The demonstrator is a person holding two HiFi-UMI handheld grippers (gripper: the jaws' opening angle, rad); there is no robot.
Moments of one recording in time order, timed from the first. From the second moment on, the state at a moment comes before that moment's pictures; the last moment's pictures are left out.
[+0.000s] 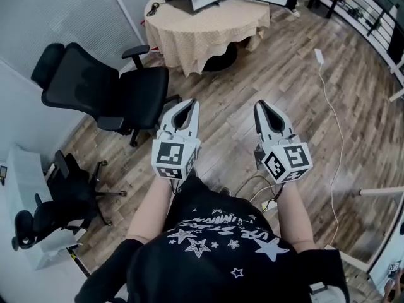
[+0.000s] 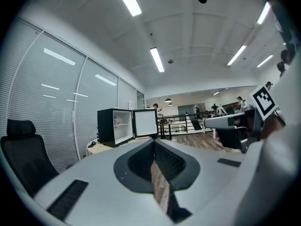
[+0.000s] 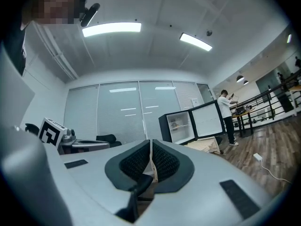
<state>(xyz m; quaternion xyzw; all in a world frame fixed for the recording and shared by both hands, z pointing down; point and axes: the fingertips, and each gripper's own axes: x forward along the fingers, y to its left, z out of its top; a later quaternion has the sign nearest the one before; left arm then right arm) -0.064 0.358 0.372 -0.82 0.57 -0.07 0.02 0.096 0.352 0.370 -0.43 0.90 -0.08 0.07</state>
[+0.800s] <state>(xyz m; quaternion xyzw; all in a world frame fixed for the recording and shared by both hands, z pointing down) -0.063 0.246 0.391 -0.86 0.51 -0.05 0.00 0.089 0.255 0.388 -0.48 0.87 -0.08 0.06</state>
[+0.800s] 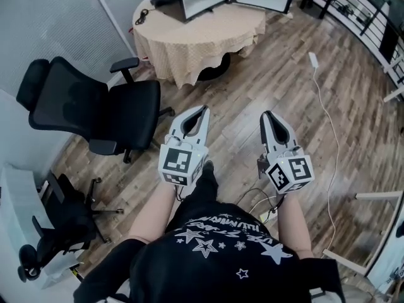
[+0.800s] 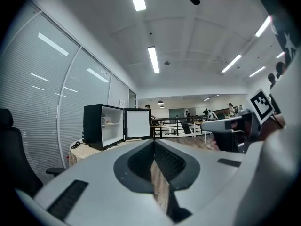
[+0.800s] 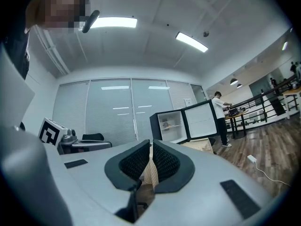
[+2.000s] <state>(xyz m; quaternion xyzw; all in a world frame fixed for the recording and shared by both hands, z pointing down) -0.112 0.012 0.397 -0.88 0.47 -0.02 -0.03 0.056 0.037 0.390 -0.54 0.83 -0.10 0.04</state>
